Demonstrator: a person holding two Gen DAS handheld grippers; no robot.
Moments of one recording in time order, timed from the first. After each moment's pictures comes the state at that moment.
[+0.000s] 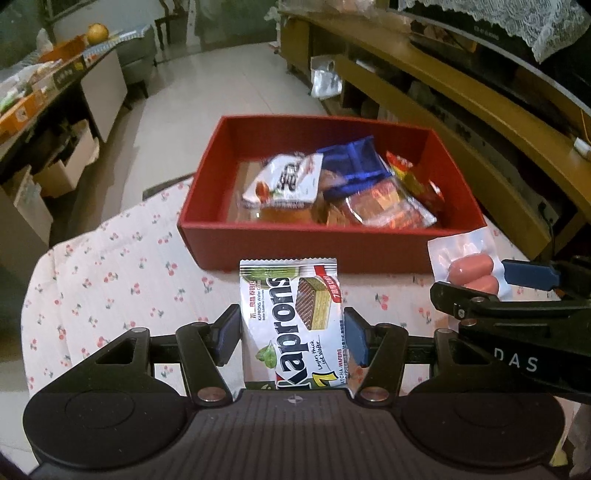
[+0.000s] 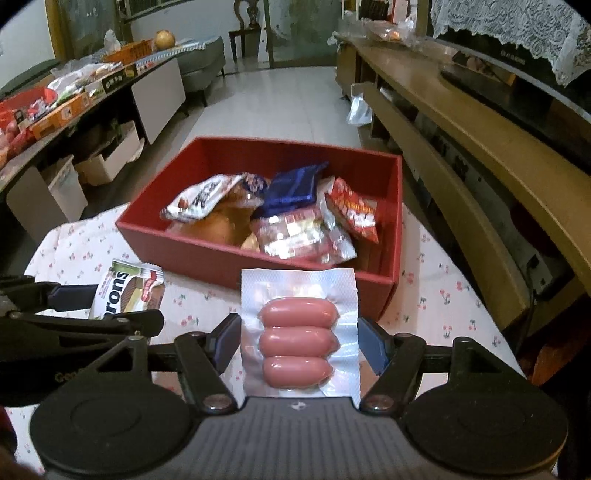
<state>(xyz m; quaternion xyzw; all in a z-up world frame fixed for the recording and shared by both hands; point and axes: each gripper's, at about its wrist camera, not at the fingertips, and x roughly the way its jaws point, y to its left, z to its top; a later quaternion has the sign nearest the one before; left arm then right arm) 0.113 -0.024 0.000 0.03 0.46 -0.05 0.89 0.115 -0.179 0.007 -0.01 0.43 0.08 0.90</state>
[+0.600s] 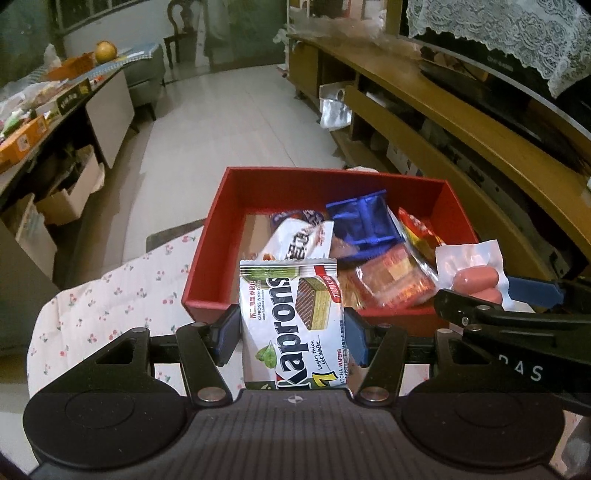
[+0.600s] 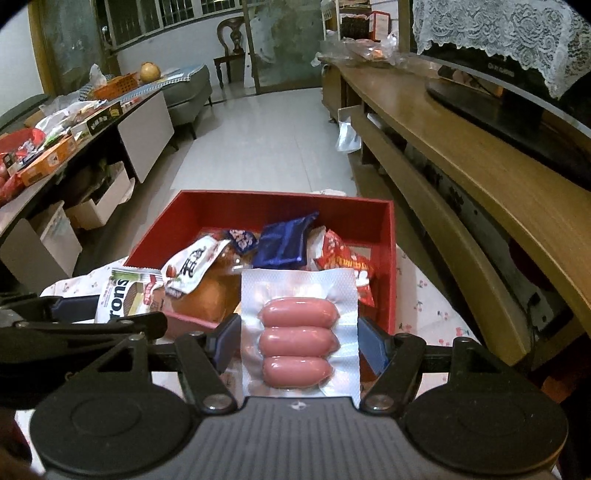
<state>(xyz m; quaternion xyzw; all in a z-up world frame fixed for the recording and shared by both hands) 0.155 -0.028 0.019 0.03 0.43 -0.04 0.90 0.154 -0.184 0.026 0.03 0.40 0.07 0.92</state>
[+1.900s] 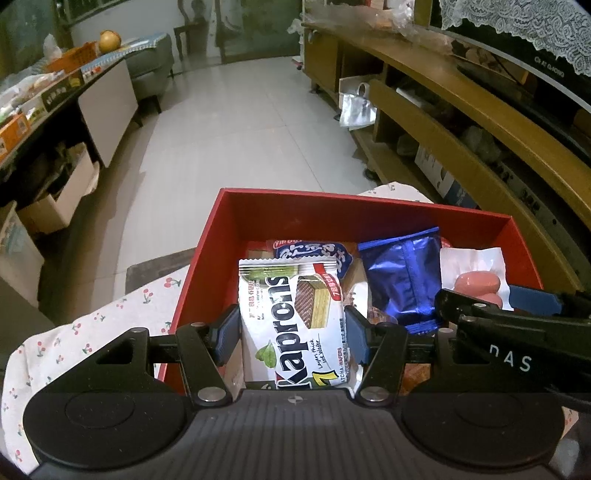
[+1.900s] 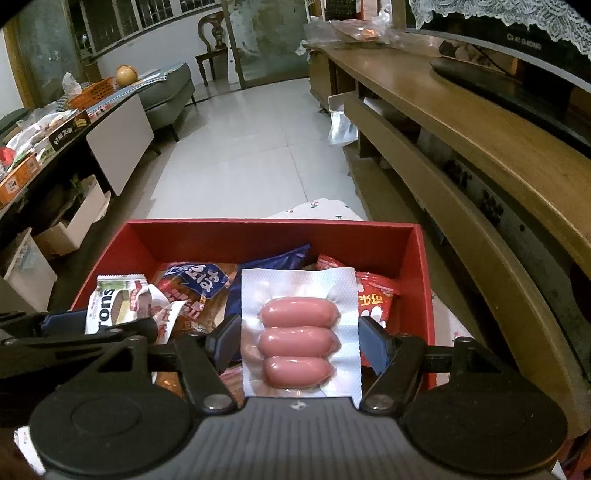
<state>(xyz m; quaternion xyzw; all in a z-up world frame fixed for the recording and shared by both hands) 0.242 -0.030 -0.013 0.02 0.44 -0.01 0.90 0.259 -0.187 -0.019 0.06 0.41 0.05 0.91</state>
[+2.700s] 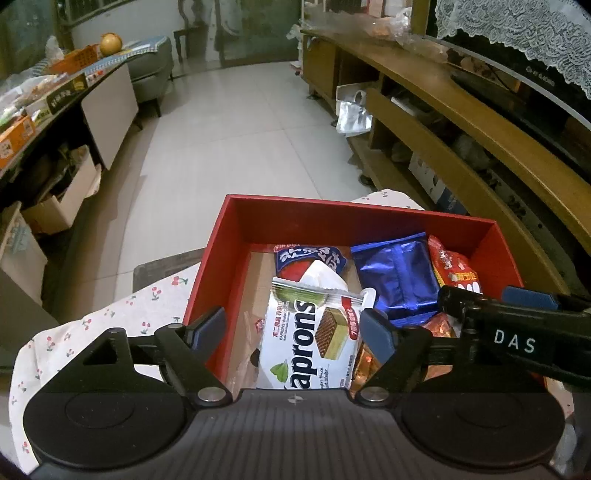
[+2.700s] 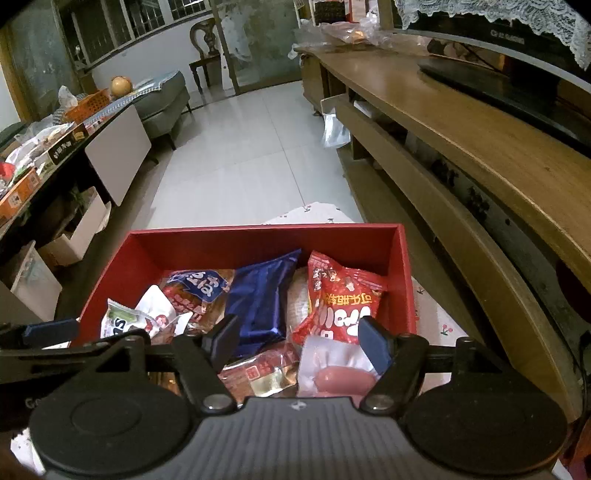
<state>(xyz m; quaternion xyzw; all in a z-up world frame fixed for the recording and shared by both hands) 0.229 -0.028 0.003 0.02 0.43 -0.02 0.90 0.251 -0.196 -0.008 0.08 0.41 0.05 0.91</state>
